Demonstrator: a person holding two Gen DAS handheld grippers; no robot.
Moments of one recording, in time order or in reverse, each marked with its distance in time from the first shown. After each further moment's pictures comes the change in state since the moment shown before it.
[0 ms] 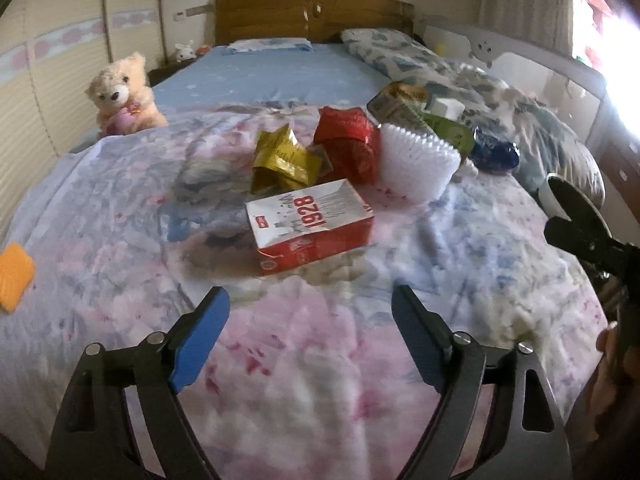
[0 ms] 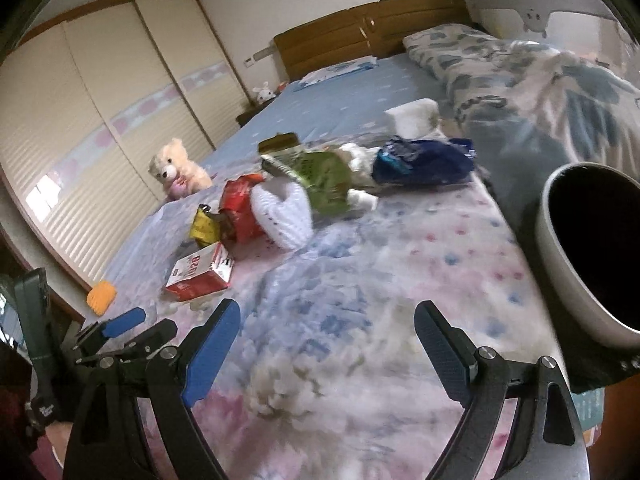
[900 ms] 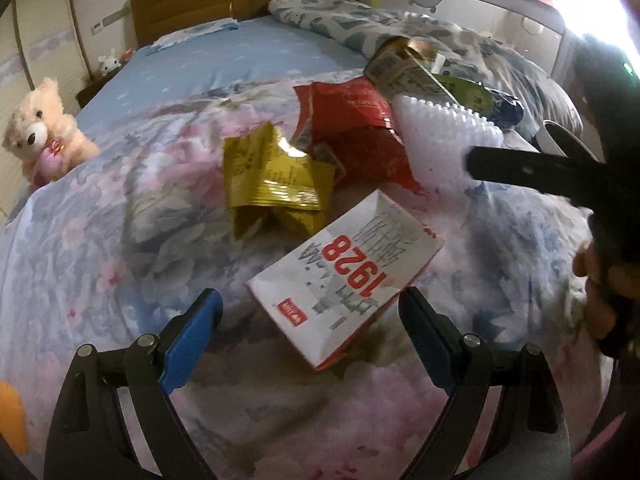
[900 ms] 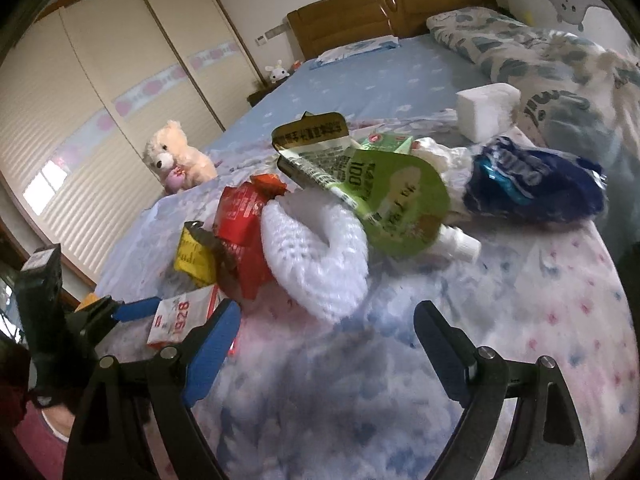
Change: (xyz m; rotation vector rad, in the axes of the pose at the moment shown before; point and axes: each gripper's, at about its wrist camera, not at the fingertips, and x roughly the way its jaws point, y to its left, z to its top) left arm 0.071 0.024 0.045 0.243 0.097 -0.143; right arm 0.105 0.029 0.047 -0.026 0.074 0.032
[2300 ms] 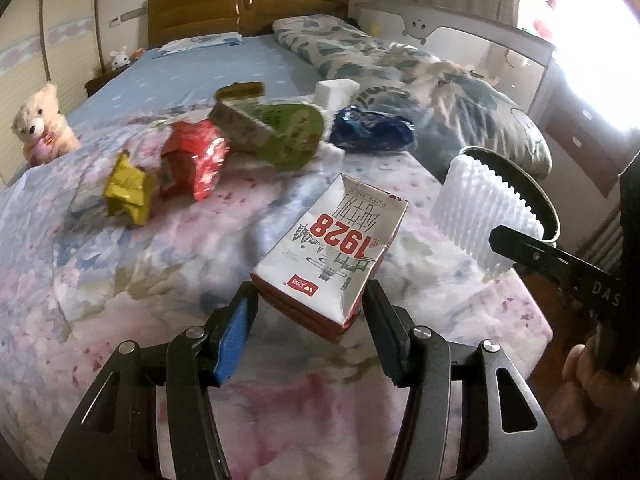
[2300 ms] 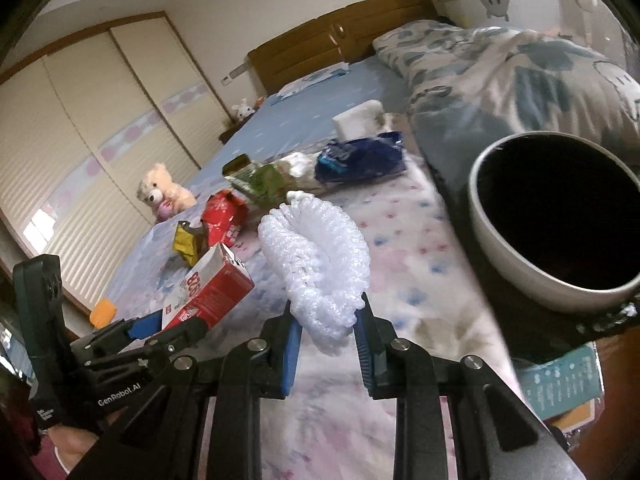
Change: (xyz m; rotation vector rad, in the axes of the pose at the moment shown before) left arm -0.052 -0.156 -0.003 -0.133 -0.078 -0.036; right arm -0.149 -0.080 -0.076 0.144 -0.126 -0.064
